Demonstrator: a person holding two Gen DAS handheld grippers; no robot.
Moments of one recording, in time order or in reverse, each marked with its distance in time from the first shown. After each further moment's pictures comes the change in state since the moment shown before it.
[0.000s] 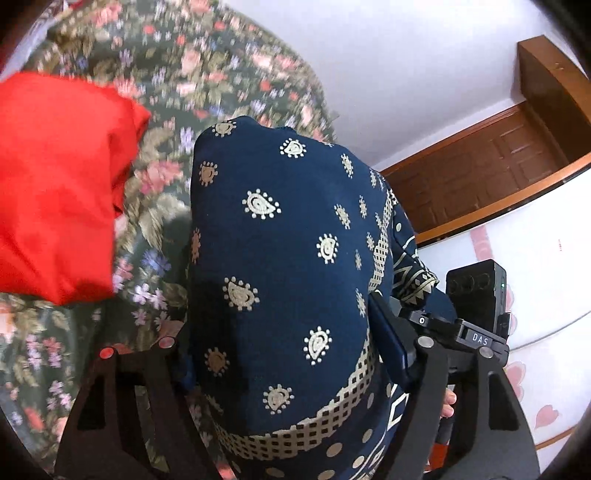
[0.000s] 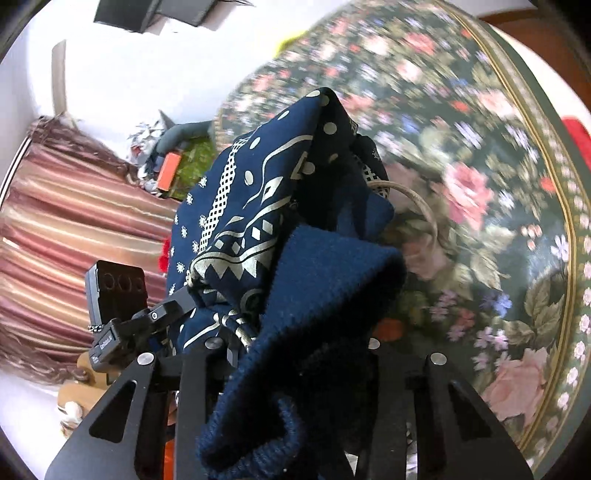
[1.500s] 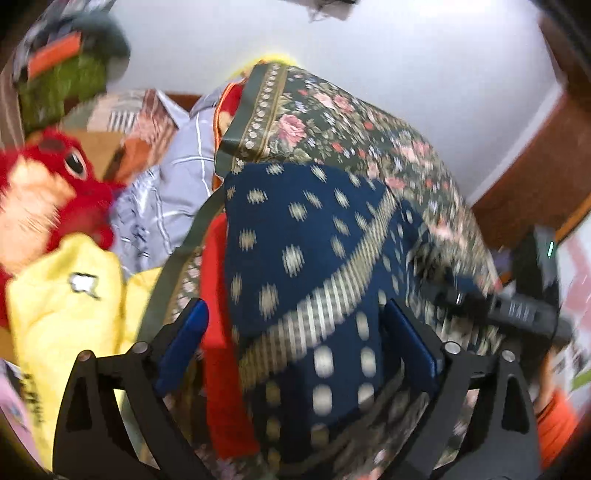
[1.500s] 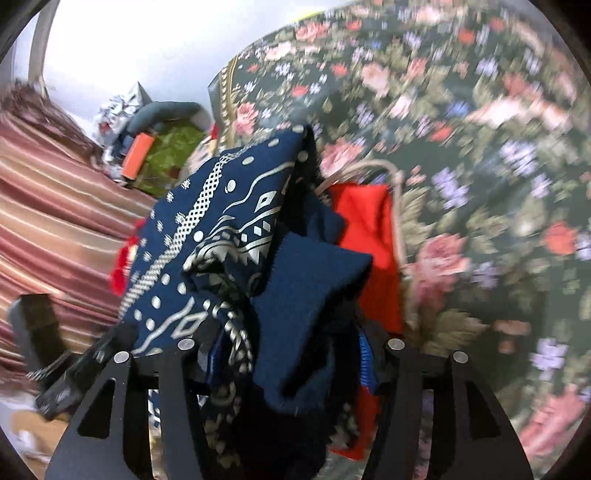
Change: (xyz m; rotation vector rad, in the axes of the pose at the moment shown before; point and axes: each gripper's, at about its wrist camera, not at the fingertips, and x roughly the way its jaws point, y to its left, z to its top) left arm -0.135 0.169 0.080 0.187 -0.175 0.479; right arm 0.230 0.093 0.030 -0.069 -0.020 -0.221
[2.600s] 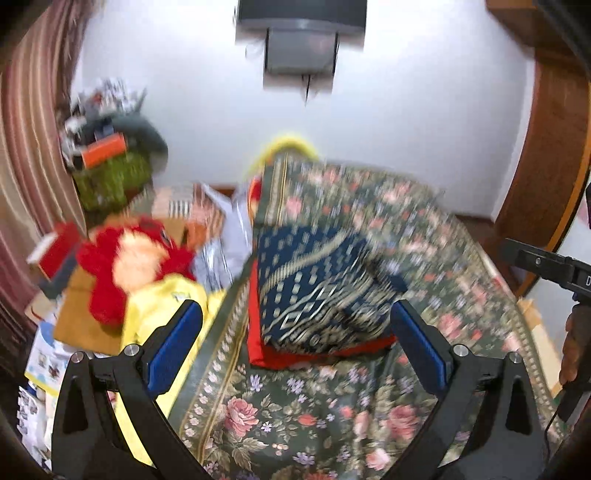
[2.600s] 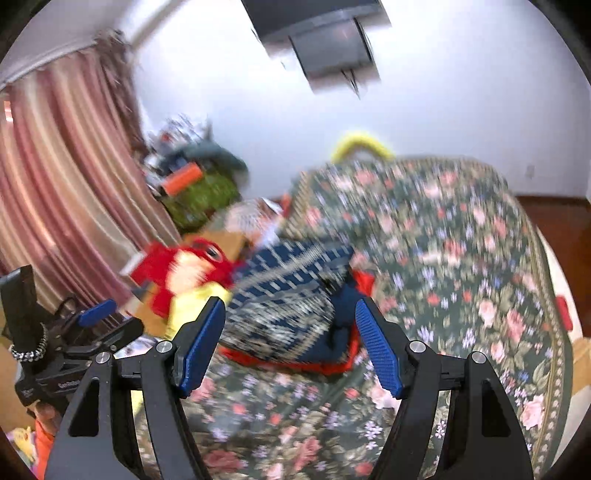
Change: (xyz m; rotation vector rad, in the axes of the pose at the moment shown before) left arm -0.217 -0.096 -0.081 0.118 -0.331 0.195; right arm -0.215 0.118 -0.100 -0.356 -0.385 -0.069
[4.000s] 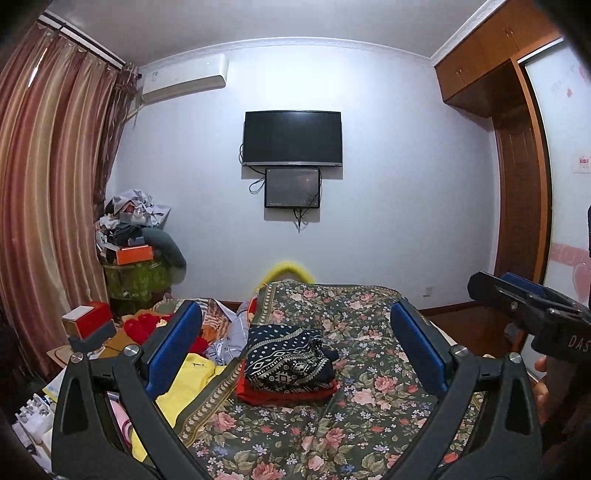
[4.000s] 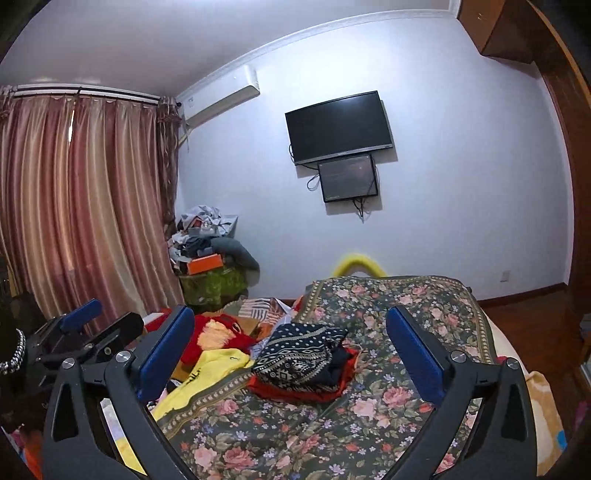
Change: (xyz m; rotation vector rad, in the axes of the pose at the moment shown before) left arm -0.230 -0.103 -0.065 0.022 -0.482 0.053; right arm -0.194 0.076 -0.071 -0.162 -0.439 -0.056
